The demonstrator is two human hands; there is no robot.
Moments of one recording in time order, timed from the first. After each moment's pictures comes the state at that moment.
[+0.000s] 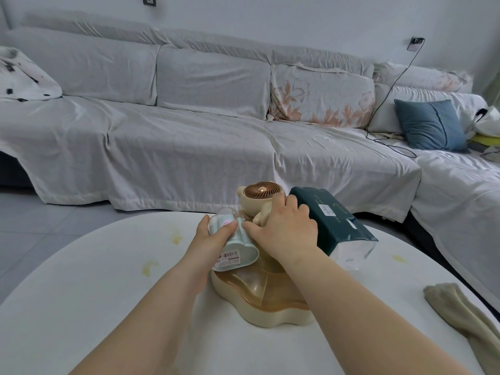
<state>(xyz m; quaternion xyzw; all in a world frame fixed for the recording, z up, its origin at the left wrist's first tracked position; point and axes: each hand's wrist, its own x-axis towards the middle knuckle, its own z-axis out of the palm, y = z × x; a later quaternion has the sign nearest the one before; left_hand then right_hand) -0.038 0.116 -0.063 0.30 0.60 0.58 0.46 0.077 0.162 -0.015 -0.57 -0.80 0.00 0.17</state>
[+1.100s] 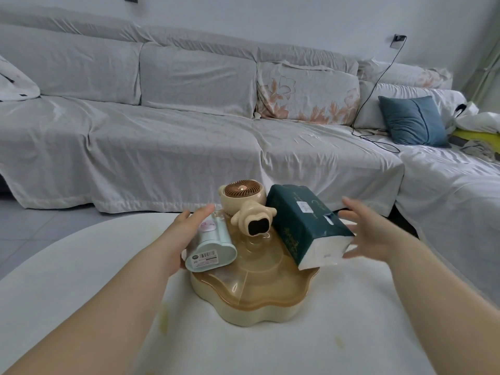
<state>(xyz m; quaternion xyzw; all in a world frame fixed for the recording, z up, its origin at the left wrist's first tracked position) -0.050 0.132 -0.047 0.26 0.66 0.51 0.49 0.241 0.237 -0.009 -0.57 -0.48 0.61 0.27</state>
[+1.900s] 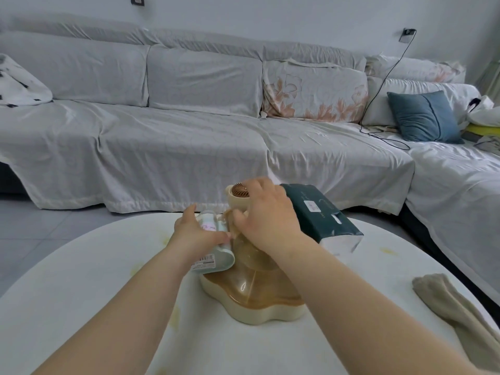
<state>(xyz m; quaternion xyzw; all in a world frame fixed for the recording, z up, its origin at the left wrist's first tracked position) -0.041 0.121 -0.037 0.37 0.75 0.44 0.33 0.081 0.155 0.009 -0.46 -0.86 0.05 0.23</state>
